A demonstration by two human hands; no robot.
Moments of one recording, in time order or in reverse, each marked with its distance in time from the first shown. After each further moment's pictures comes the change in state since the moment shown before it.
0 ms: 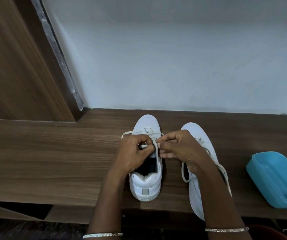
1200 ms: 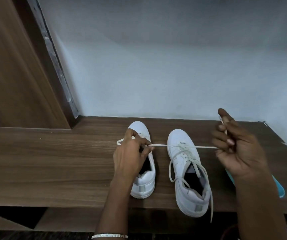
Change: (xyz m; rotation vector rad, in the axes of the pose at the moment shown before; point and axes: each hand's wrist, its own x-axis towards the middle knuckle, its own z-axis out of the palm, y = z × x) left_hand -0.010 0.035 0.014 0.342 0.176 -0.092; right_hand -0.083 -0.050 -0.094 0.813 0.160 -0.315
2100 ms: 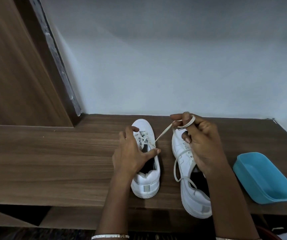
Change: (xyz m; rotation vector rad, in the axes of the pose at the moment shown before) left_hand 0.004 -0.009 -0.002 -0.056 -0.065 -0.216; right_hand 0.010 0.065 0.044 -0.500 -0.139 -0.229
